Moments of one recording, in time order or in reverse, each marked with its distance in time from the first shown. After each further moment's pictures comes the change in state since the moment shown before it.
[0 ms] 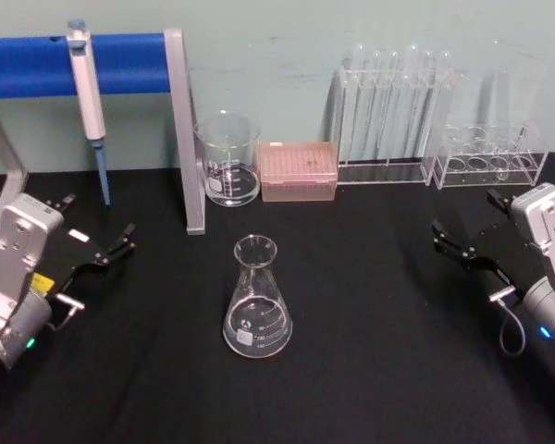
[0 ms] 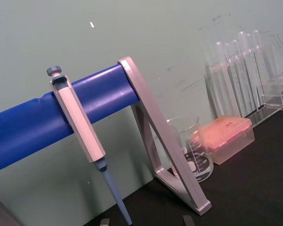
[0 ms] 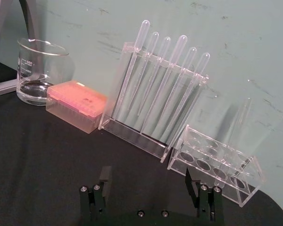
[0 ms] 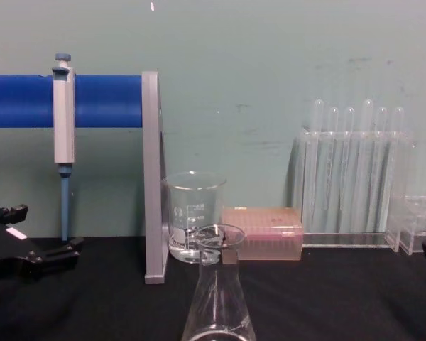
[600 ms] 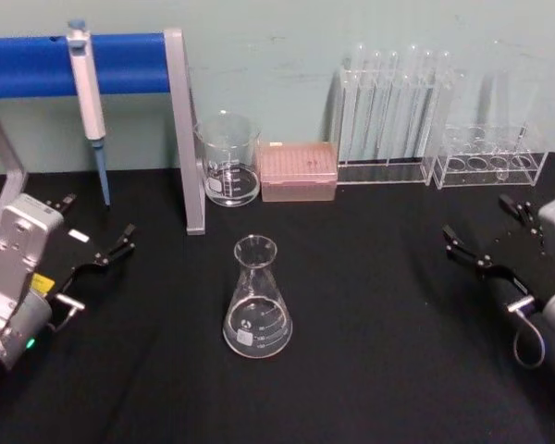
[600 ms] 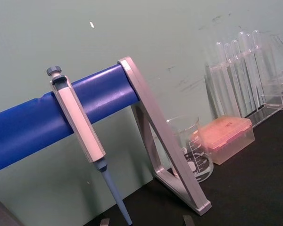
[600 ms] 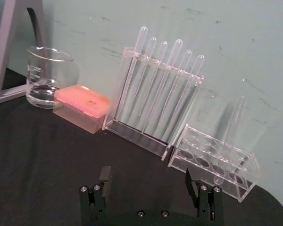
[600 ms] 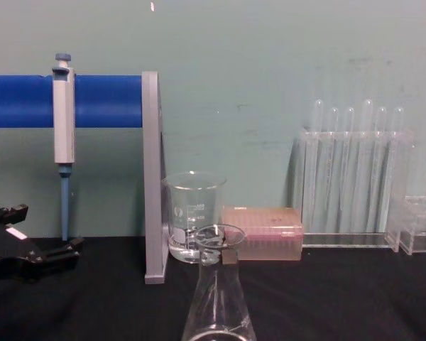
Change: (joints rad) left arm 0.000 0.000 0.000 0.000 0.000 0.000 0.000; right arm -0.075 0.025 0.066 -0.056 0.028 -0.025 0.050
